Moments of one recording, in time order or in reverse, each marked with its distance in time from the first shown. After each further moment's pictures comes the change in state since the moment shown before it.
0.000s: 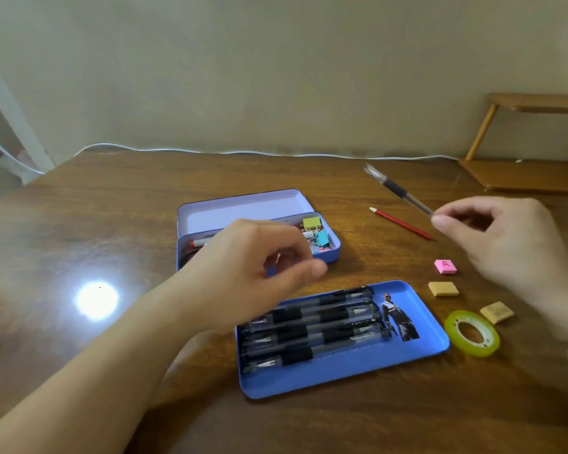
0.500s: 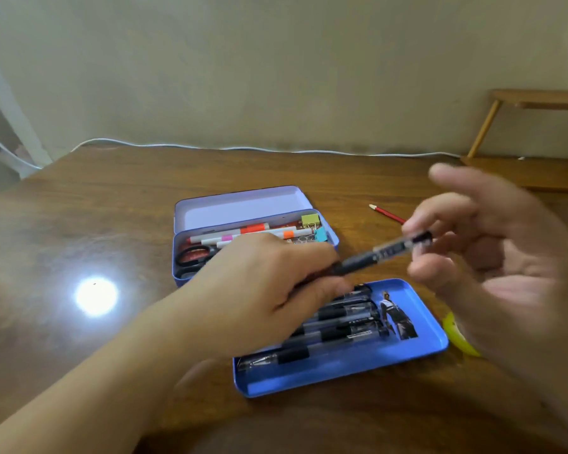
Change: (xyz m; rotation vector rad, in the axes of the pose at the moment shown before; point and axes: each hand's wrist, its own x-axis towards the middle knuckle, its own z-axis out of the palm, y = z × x) left_hand -0.003 0.033 0.003 0.082 -0.041 0.209; right_hand -0.054 -0.055 -0.002 0.671 -0.055 -0.521
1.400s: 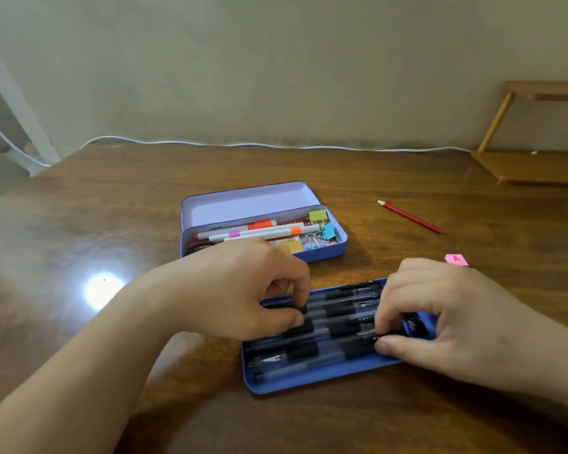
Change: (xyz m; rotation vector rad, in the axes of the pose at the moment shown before) left_hand -0.011 -0.034 -0.013 0.049 -0.395 -0.170; right_hand -0.009 0.027 -0.006 -0.447 -0.759 0.154
